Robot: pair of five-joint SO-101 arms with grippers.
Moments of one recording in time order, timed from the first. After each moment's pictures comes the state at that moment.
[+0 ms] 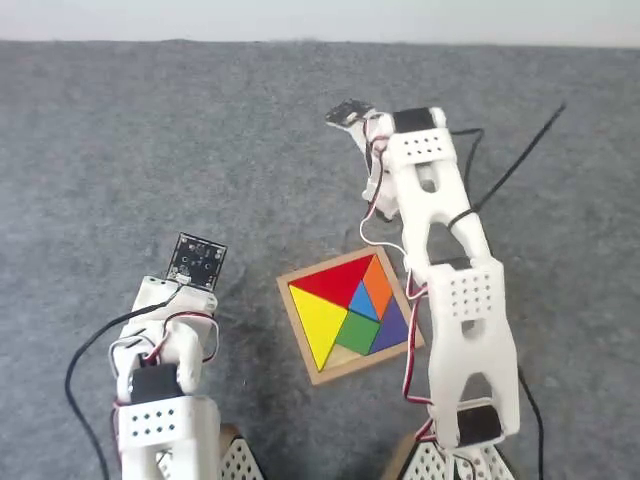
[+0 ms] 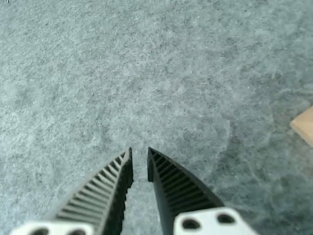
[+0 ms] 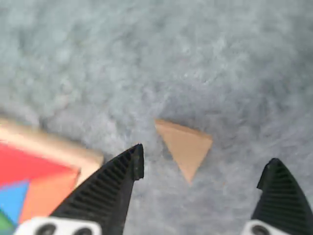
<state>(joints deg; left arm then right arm) -16.4 -82.9 96.0 42.5 -22.7 -15.9 52.2 -50.0 94.4 35.3</state>
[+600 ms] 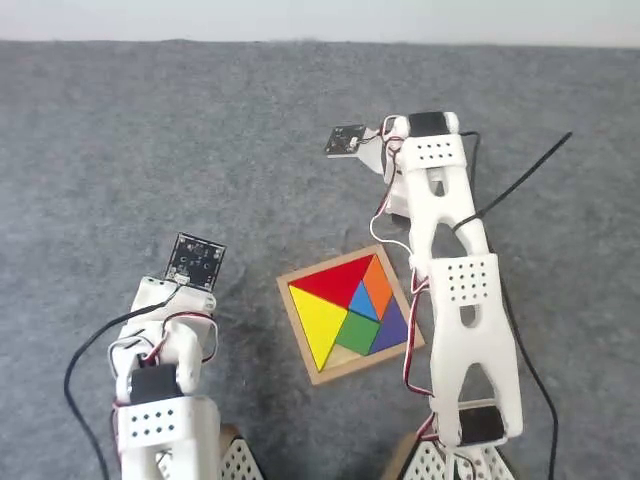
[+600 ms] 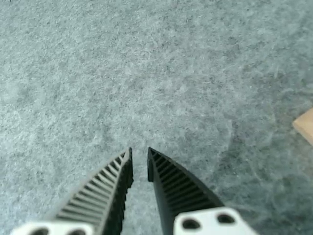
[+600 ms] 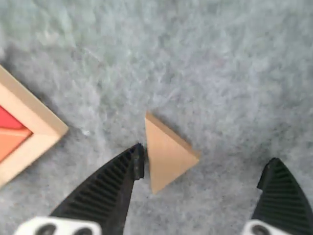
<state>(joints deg) -16.8 -82.9 96.0 42.5 -22.7 -12.1 67.4 -68.6 100.5 62.5</state>
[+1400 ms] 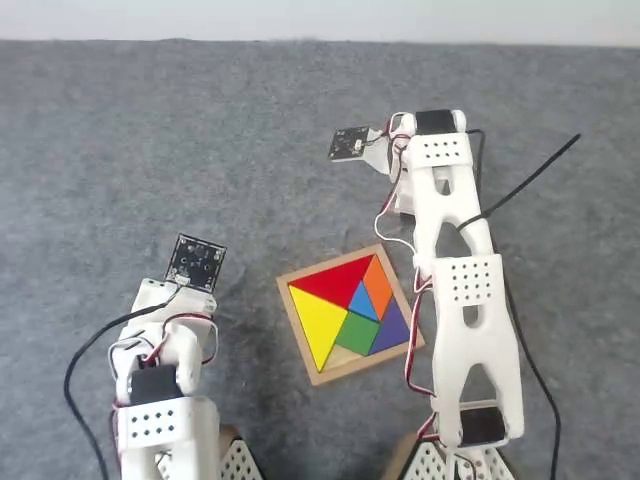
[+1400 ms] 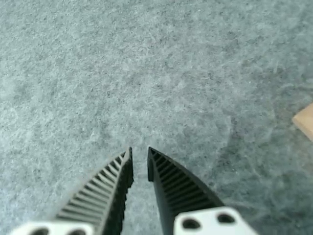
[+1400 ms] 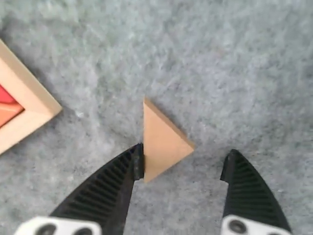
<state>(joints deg) -16.8 -82.9 96.7 42.5 -22.7 -11.3 67.3 -69.2 100.6 69.3</state>
